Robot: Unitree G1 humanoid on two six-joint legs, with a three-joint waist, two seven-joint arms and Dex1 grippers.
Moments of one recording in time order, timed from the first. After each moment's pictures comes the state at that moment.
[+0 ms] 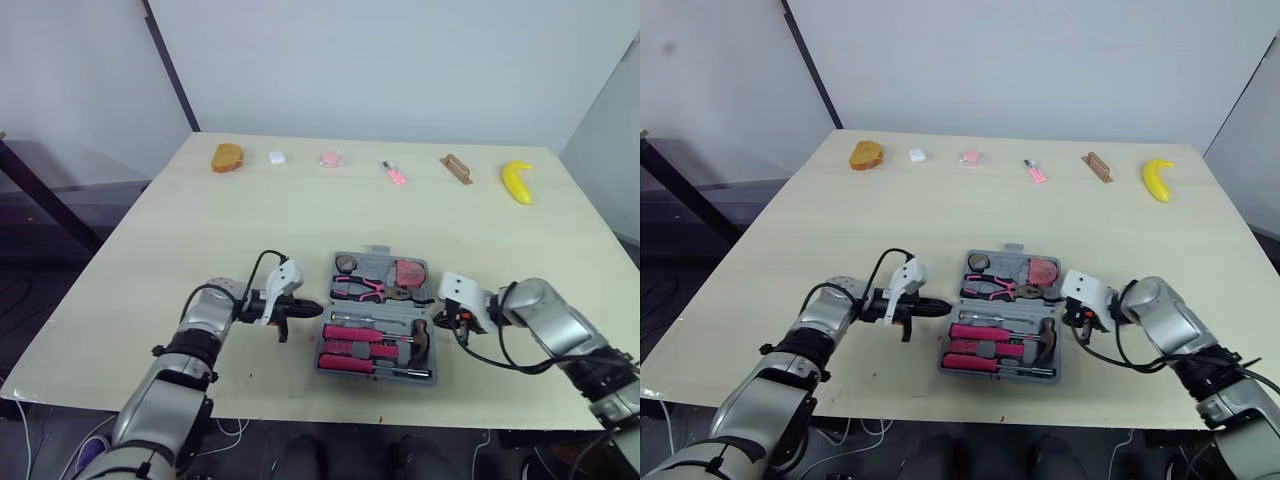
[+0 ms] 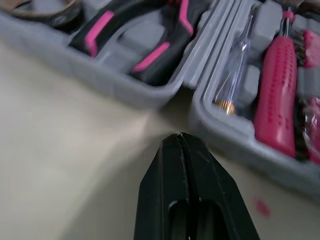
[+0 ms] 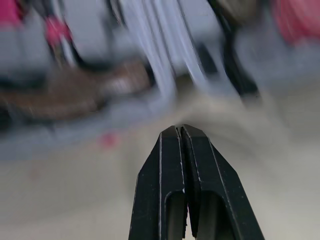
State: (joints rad) left arm -0.70 0.47 -0.21 0.88 -0.07 -0.02 -1.30; right arm -0.54 -0.67 0.43 0.16 -0.01 0.51 1.06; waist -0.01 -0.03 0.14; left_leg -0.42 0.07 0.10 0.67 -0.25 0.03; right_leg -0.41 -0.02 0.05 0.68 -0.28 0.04
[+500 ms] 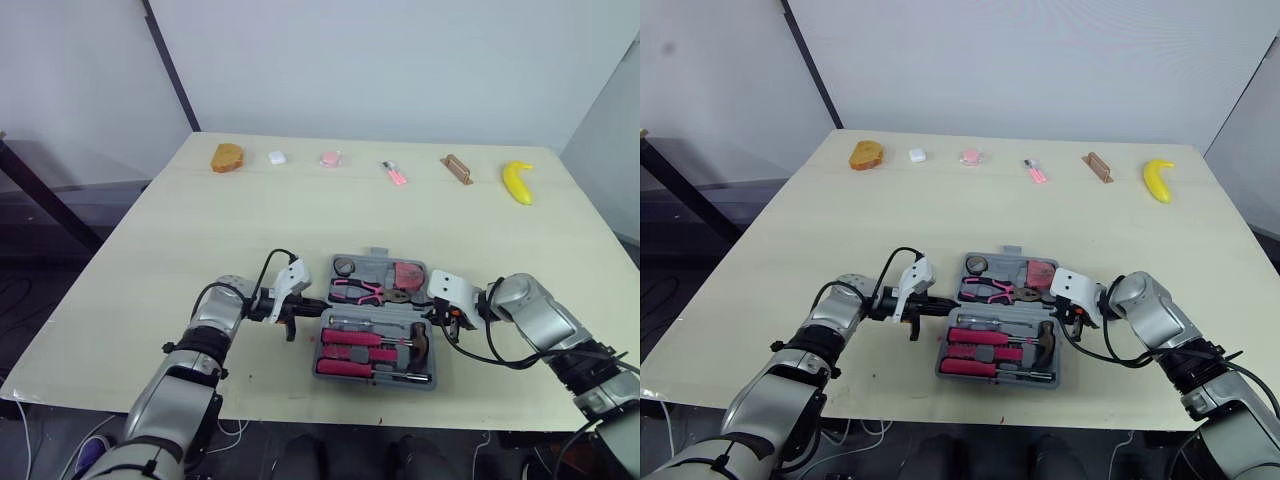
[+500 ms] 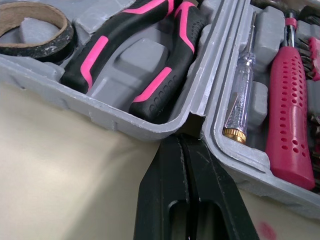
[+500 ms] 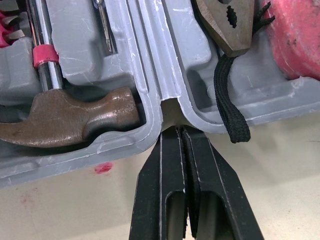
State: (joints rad) left arm -0.67 0.47 -0.20 0.84 -0.04 -0.03 -1.31; right arm -0.54 -0.64 0.42 0.17 -0.05 0.50 1.09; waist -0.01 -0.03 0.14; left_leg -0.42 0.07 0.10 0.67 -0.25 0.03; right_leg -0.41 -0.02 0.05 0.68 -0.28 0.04
